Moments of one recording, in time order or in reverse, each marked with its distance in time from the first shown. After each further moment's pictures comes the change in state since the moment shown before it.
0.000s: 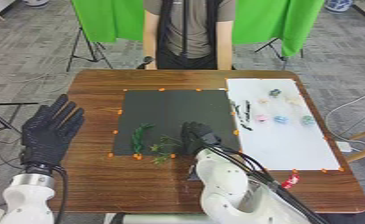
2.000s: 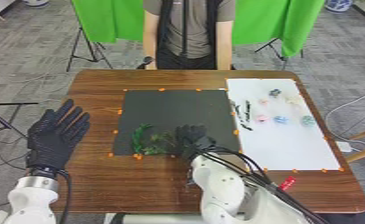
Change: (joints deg) left arm 0.5 -0.1 1.0 0.1 -1.1 0.0 -1.1; right arm 2.5 2.2 -5.7 -0.1 -5.3 -0.4 -2.3
